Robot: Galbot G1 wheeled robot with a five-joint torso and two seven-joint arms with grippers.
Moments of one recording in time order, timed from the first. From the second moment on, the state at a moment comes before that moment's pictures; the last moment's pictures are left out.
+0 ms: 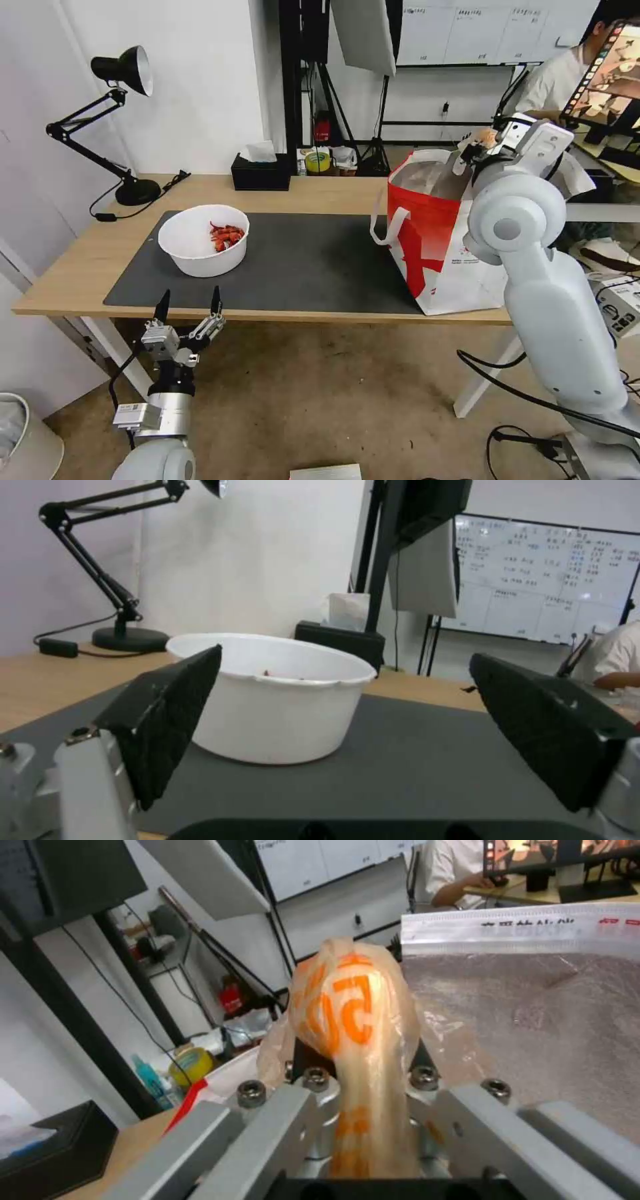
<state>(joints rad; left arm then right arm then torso) 1.60 -1.59 -0.67 -2.11 -0.22 -0.22 0.13 -0.45 1.10 0.20 2.02 1.12 -0.60 1.18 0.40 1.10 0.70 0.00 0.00</state>
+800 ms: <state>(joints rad) 1.59 -1.59 -0.67 -2.10 -0.22 -0.22 0.13 -0.46 1.12 0.20 2.01 1.11 -0.60 1.16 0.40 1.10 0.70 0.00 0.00</state>
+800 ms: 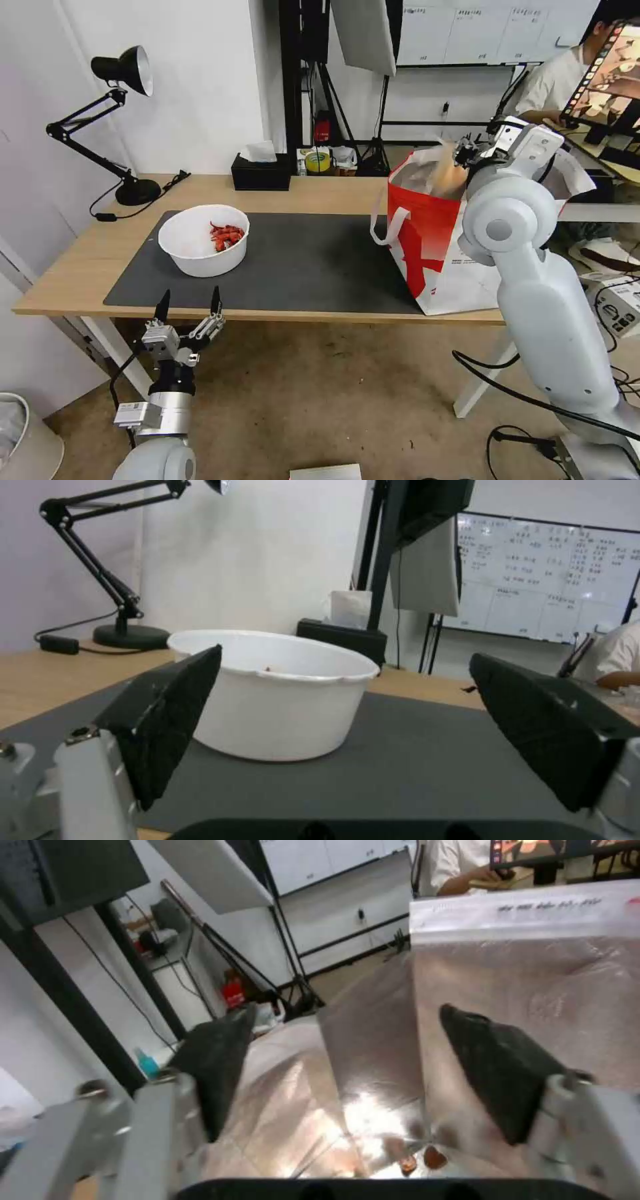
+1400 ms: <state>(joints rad) 1.59 -1.59 -0.67 -2.10 -0.22 -0.22 0.13 -0.52 1.08 0.22 2.05 0.97 -0.55 0.92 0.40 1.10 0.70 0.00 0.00</state>
